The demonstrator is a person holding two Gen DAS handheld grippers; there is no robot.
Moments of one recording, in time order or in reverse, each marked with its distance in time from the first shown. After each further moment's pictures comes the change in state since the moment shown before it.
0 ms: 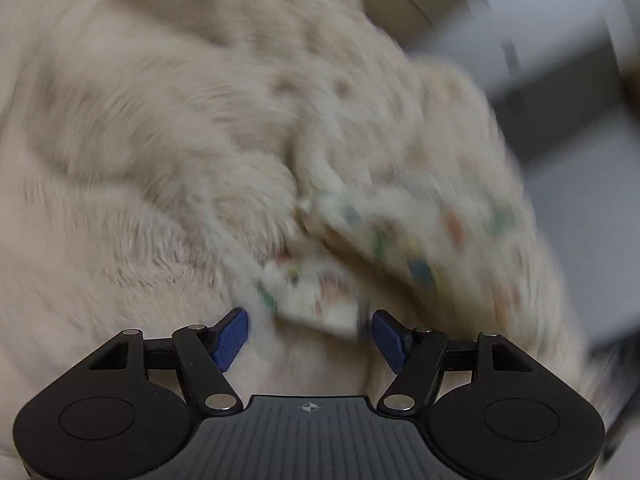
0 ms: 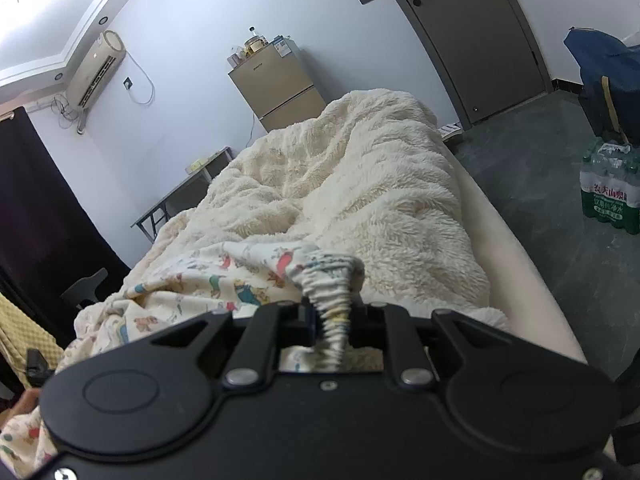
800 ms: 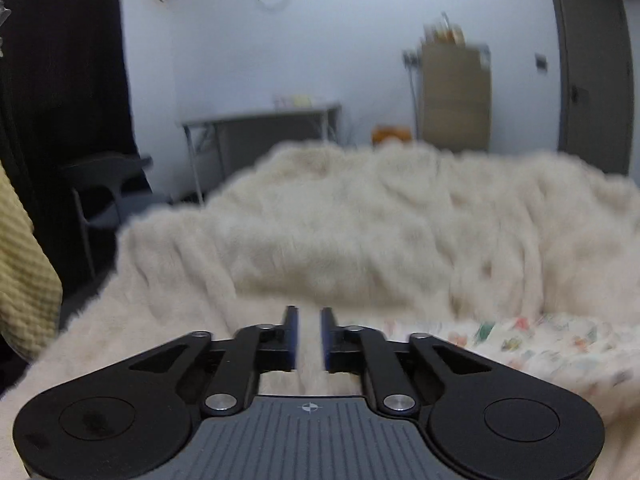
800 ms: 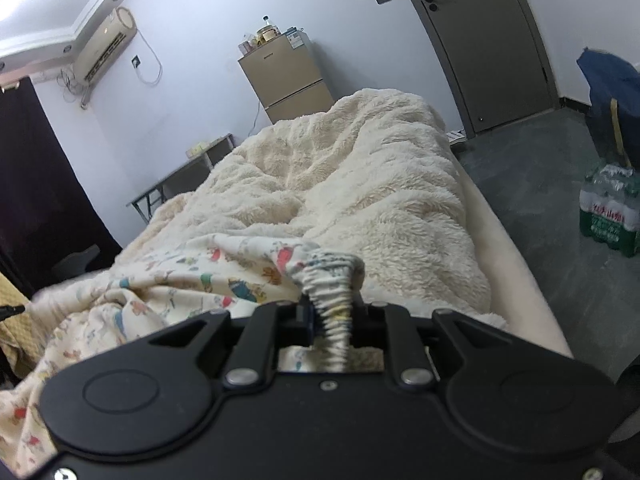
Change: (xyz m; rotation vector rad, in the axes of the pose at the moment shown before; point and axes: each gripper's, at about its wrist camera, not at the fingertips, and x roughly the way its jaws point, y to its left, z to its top) left arm -0.204 -0.053 0.007 0.647 -0.442 0.594; right arm -0.001 0.014 0.000 -0.094 0.014 -0.019
